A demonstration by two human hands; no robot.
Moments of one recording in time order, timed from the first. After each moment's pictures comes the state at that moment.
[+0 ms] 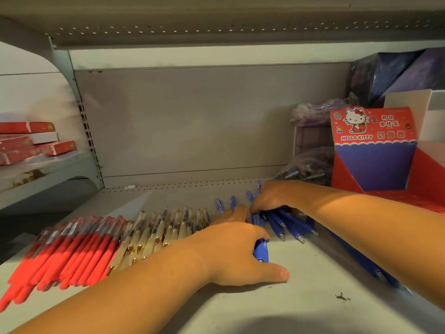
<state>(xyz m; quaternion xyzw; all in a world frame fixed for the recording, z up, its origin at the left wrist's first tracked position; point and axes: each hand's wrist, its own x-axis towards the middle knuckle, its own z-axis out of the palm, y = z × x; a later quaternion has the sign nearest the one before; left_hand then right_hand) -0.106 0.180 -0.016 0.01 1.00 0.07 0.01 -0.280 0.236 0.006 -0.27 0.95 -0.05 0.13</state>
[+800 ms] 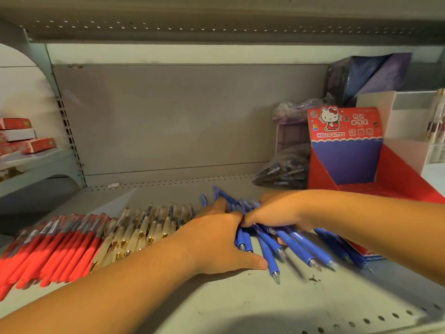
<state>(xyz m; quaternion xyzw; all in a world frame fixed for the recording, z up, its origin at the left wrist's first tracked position) -0.112 0.178 -0.029 0.00 0.99 0.08 -0.07 -0.225 0.302 0.003 -0.30 0.87 -0.25 0.29</state>
